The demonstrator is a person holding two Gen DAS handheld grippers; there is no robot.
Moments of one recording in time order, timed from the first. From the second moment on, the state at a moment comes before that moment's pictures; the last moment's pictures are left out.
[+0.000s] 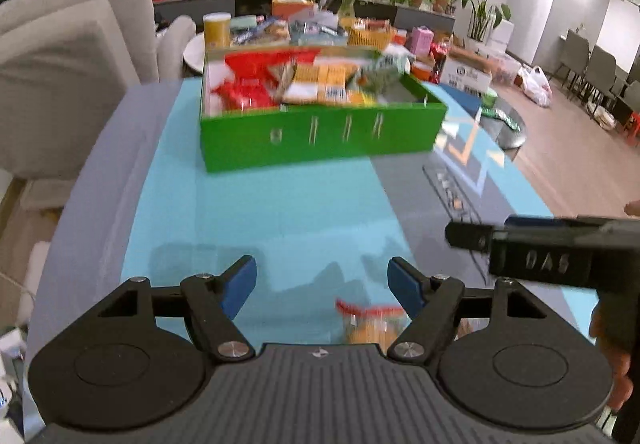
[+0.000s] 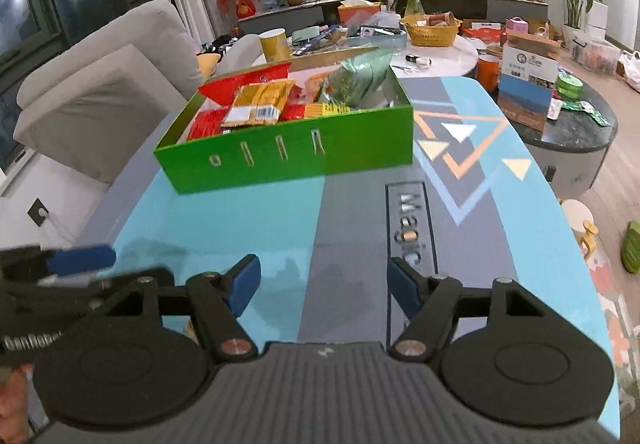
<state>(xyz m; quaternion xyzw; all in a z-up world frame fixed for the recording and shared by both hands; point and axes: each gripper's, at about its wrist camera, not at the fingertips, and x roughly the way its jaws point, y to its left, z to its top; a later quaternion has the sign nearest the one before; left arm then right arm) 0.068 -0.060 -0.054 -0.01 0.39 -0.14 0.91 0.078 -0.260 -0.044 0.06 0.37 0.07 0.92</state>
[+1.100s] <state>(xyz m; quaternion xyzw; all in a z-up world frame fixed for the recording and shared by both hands) 0.032 -0.088 -0.100 0.07 0.42 -0.17 0.89 0.044 -0.233 -0.084 0.05 0.43 0.06 0.90</state>
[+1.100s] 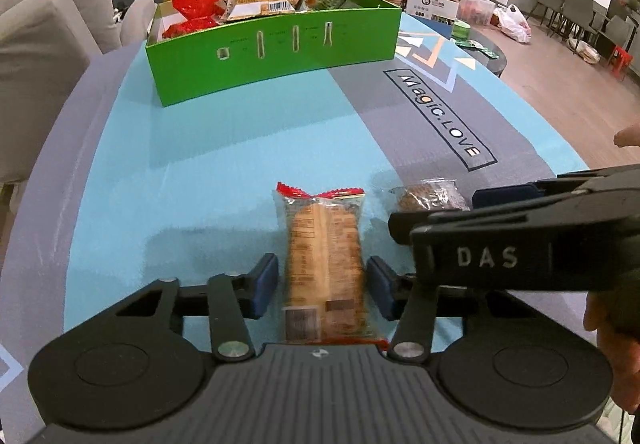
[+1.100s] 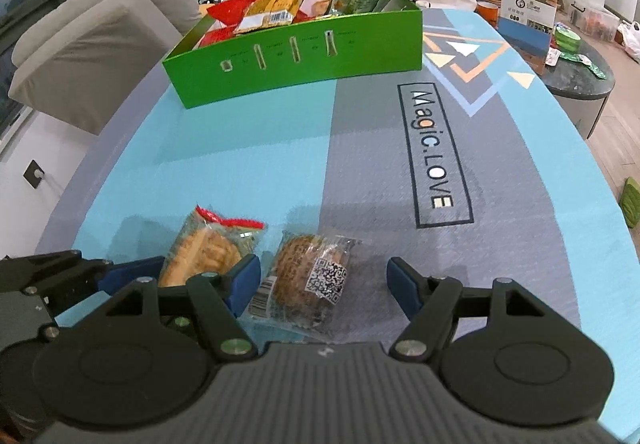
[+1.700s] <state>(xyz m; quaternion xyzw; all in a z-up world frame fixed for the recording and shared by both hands) 0.044 -0.065 -0.087 0.03 0.40 -0.14 0.90 0.043 -0.234 -0.075 0.05 0.41 0.07 0.91</state>
